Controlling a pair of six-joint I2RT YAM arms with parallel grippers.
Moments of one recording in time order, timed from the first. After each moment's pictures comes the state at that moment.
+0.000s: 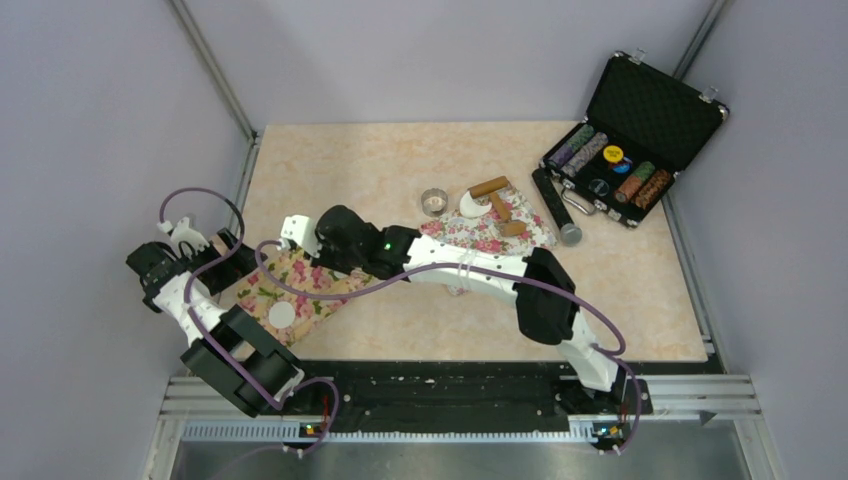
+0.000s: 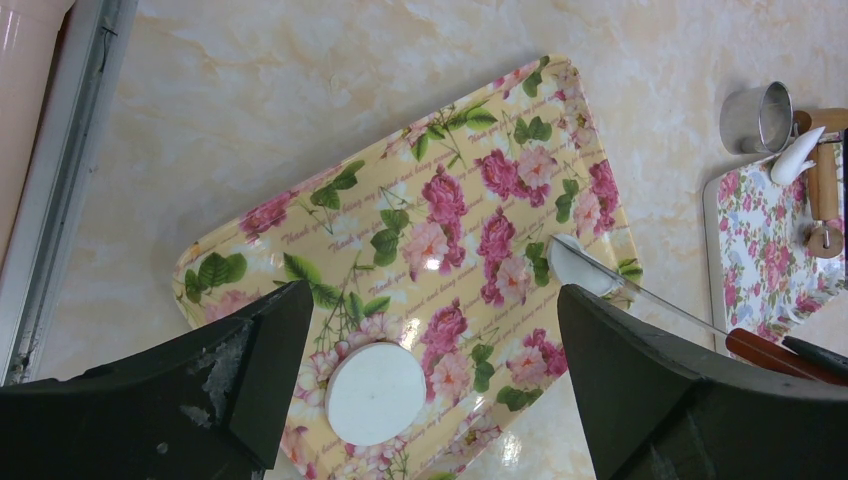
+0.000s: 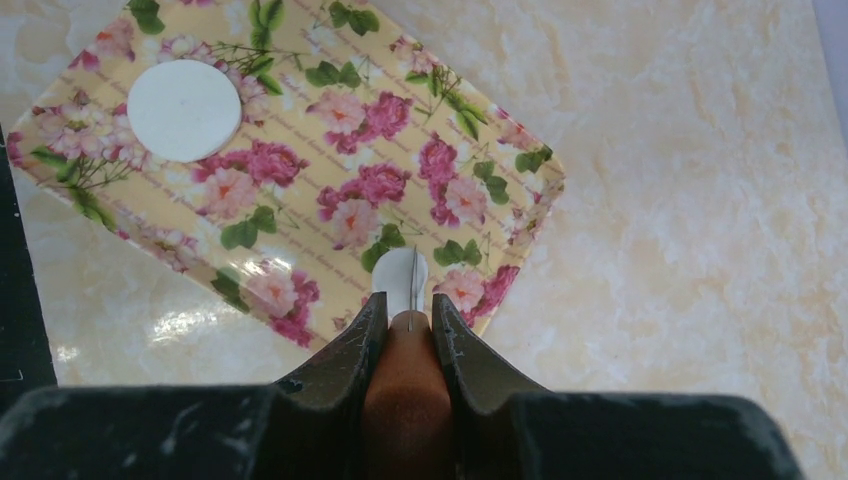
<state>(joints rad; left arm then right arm) 0.91 1.25 0.86 -0.60 0.81 0.18 1.20 2.19 2.02 -0.39 0.08 -0.35</state>
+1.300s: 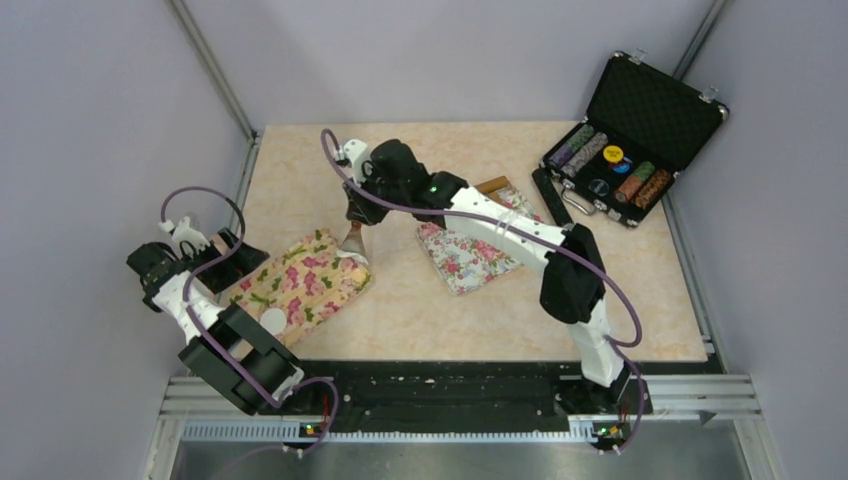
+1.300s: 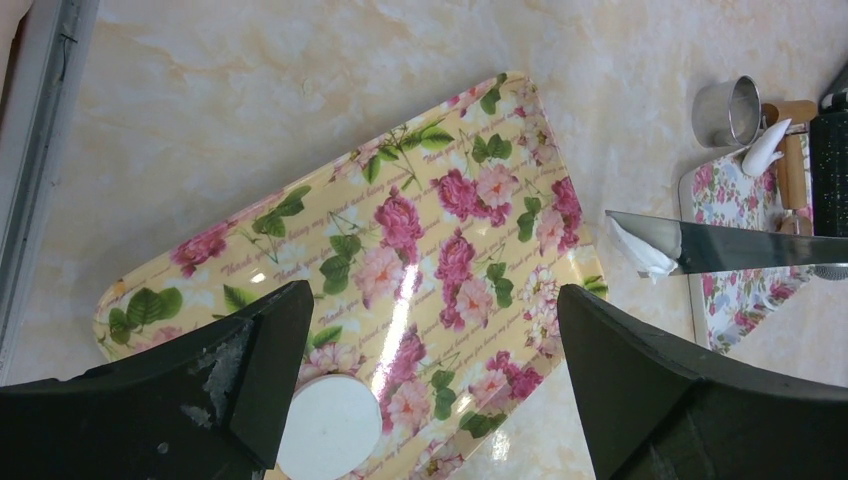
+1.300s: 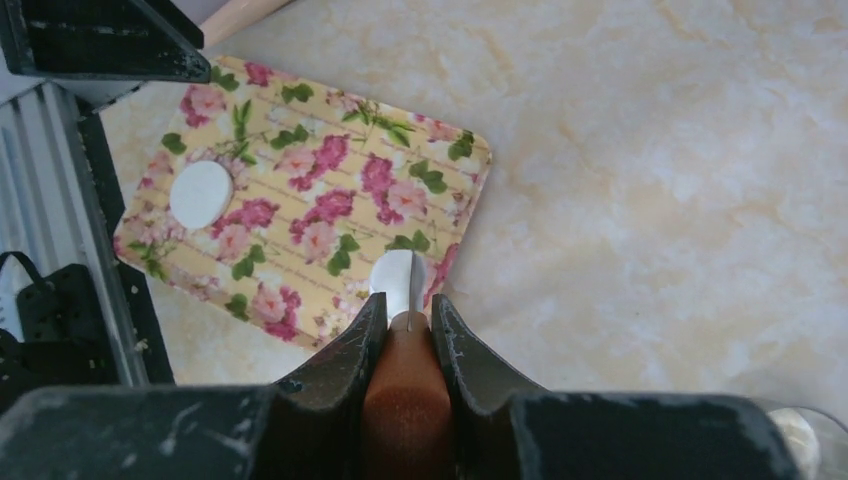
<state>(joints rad) 0.91 1.27 0.86 -0.60 0.85 0.19 0.95 2.11 2.02 -0.40 -0.27 0.03</state>
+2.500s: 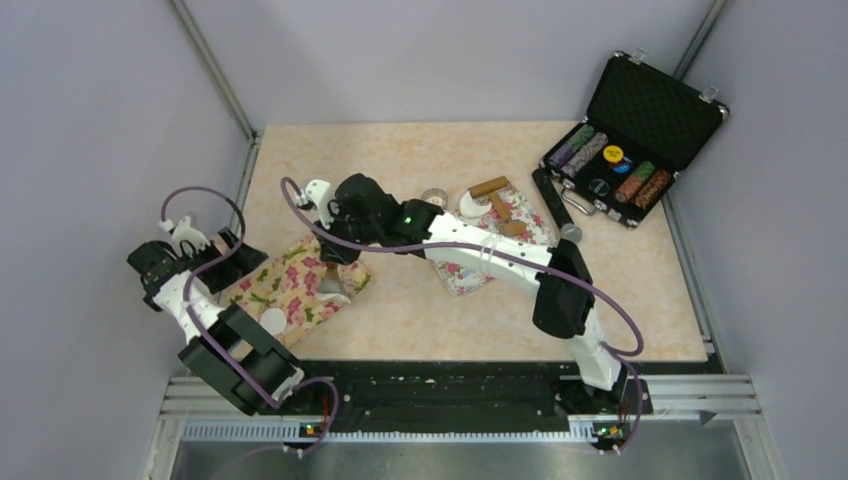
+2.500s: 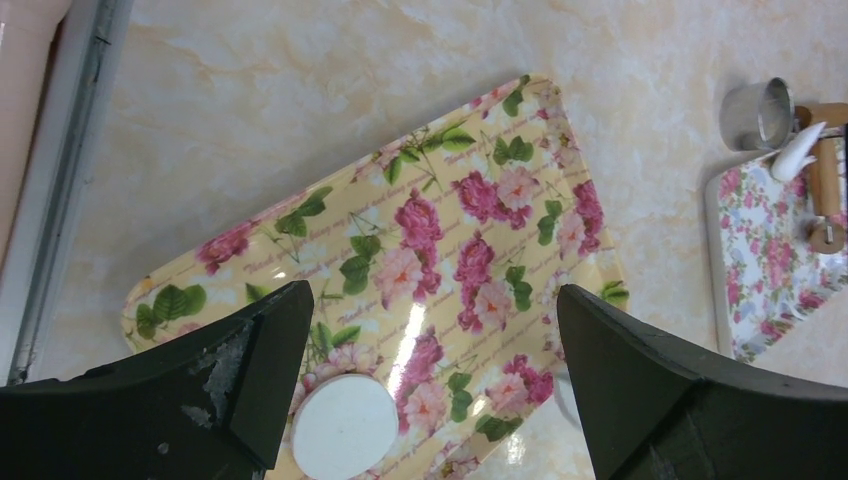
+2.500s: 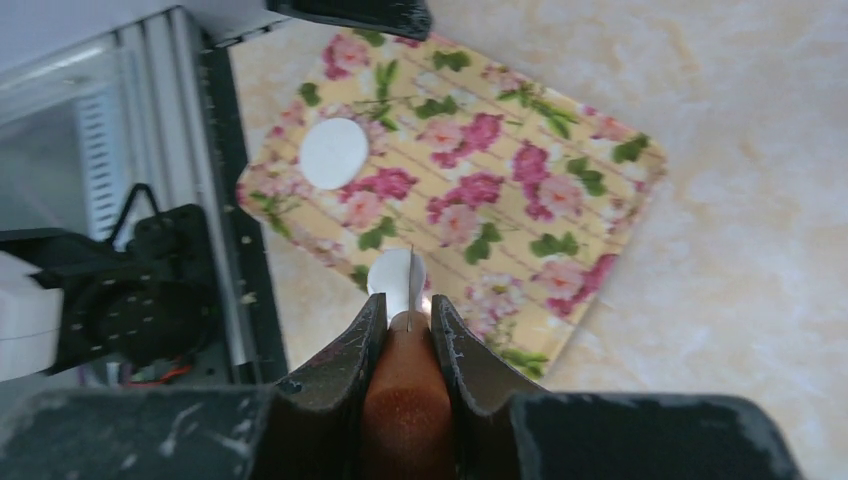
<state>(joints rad) 0.90 1.27 0.86 -0.59 0.84 0.19 1.11 2.11 2.04 -0.47 -0.20 -0.02</state>
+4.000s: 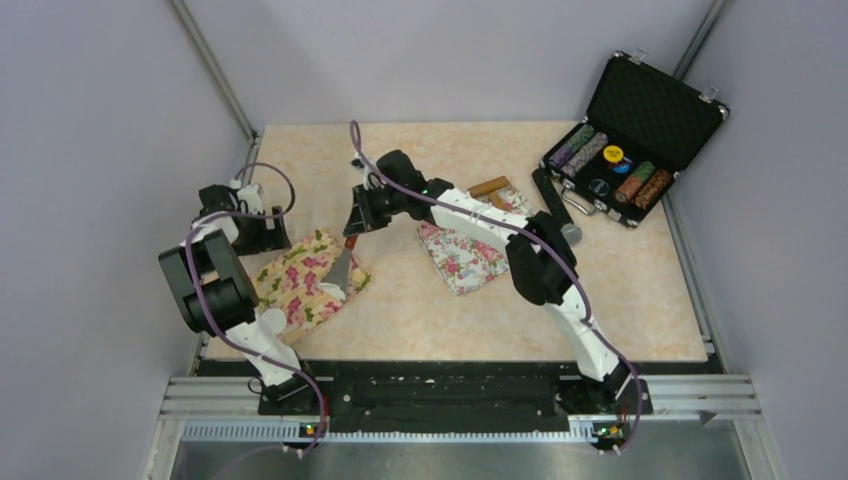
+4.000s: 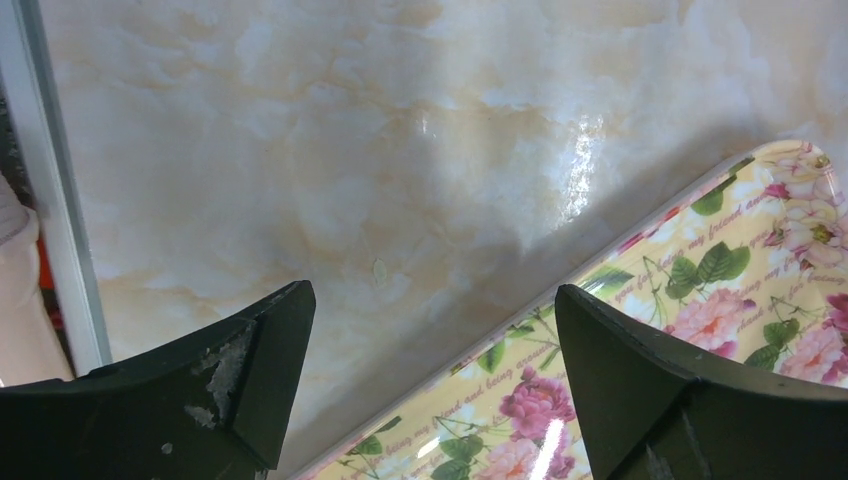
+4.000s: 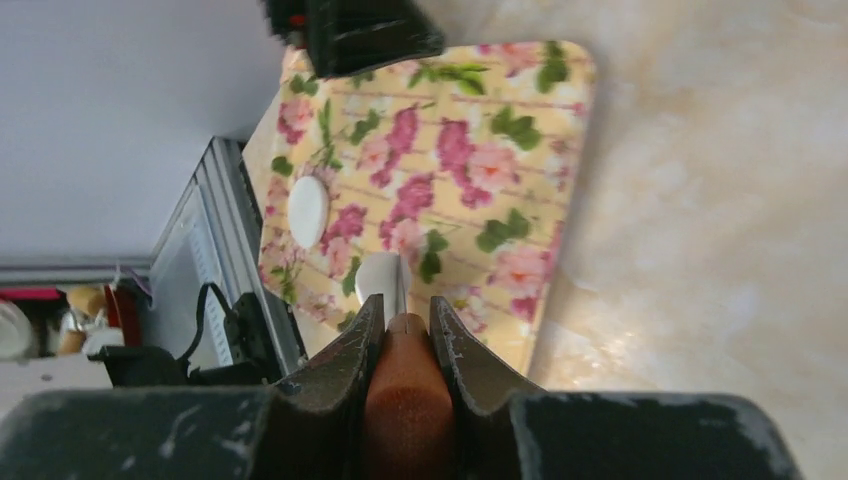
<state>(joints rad) 0.47 1.77 1.12 -0.43 0.32 0.27 0.87 2.32 2.03 -0.26 -0.54 0.46</state>
